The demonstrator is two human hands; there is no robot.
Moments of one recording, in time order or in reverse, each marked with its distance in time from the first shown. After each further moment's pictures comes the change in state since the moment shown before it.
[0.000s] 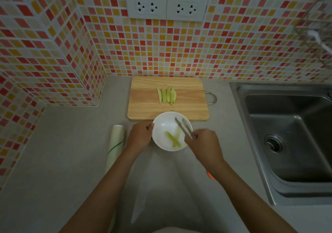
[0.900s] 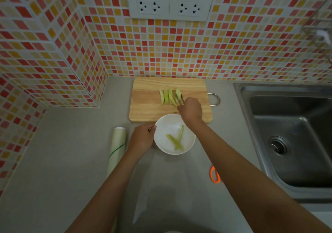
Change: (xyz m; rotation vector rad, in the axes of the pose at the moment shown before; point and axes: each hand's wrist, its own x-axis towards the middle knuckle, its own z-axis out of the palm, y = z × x) left_hand 0.001 0.000 -0.002 -0.031 -0.011 0.020; right_hand 0.129 -0.035 0.034 -0.026 0.072 0.060
